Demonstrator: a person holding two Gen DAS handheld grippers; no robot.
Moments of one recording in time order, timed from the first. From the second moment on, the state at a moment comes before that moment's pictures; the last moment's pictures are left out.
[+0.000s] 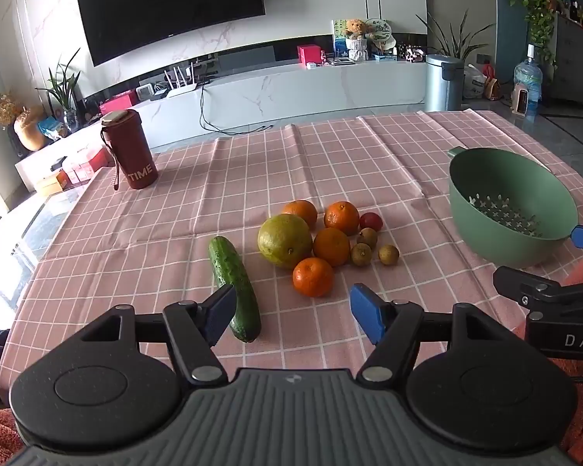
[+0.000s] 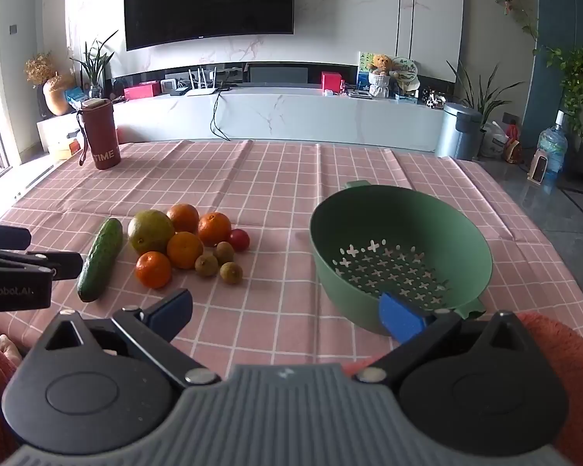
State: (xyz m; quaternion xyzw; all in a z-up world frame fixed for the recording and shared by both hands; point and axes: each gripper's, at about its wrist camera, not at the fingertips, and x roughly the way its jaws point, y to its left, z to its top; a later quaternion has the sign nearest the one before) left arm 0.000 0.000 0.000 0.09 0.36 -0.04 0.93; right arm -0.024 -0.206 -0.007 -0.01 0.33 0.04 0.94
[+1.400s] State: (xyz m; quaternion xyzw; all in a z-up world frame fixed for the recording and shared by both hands) left arm 0.000 0.004 0.006 0.07 0.36 -0.04 0.93; right arm -0.023 -0.205 -0.007 -0.01 0.33 0.04 0.94
